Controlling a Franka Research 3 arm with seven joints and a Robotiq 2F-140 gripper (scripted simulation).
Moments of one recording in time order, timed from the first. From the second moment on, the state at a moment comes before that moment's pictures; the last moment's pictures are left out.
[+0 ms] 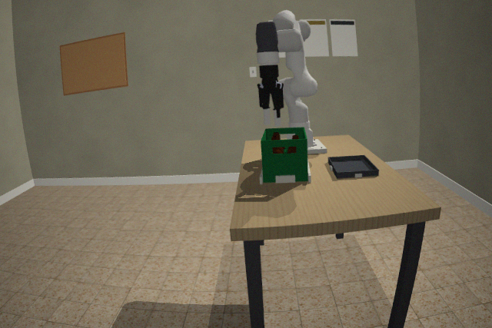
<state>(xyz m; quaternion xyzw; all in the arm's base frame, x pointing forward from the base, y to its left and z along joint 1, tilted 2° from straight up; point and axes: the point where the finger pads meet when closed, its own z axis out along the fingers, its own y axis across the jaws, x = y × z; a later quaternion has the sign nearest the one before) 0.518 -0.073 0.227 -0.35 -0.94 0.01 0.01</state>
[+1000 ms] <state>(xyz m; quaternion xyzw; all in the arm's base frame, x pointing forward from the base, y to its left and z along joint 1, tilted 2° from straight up) 0.516 -0.073 0.213 -0.34 -0.94 0.01 0.01</state>
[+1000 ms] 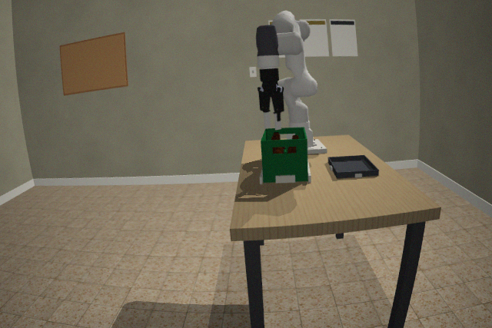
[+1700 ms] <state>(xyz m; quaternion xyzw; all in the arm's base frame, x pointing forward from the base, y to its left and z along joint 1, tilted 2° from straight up) 0.516 -0.074 0.190 -0.34 -0.94 0.01 0.01</state>
